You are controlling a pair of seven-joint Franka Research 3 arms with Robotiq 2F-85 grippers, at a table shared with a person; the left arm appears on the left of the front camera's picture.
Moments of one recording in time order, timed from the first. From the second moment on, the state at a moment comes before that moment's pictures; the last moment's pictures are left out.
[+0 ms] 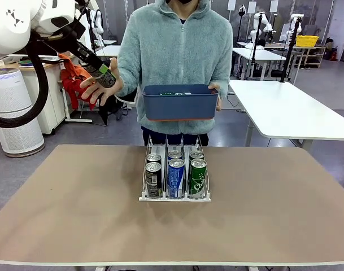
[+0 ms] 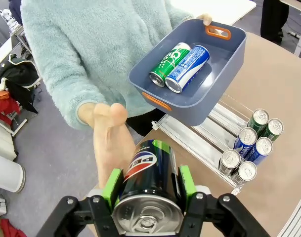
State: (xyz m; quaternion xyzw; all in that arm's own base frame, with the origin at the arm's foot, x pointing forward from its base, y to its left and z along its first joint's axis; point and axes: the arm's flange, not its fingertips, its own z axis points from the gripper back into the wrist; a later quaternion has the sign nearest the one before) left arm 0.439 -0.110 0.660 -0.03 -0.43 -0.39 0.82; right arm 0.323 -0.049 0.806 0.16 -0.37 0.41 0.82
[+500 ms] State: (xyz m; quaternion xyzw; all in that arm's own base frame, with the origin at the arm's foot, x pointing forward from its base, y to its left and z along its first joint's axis) left arm 0.439 -0.110 0.660 -0.03 -0.43 -0.39 0.82; right arm 0.323 -0.049 0.806 0.16 -0.37 0.41 0.82
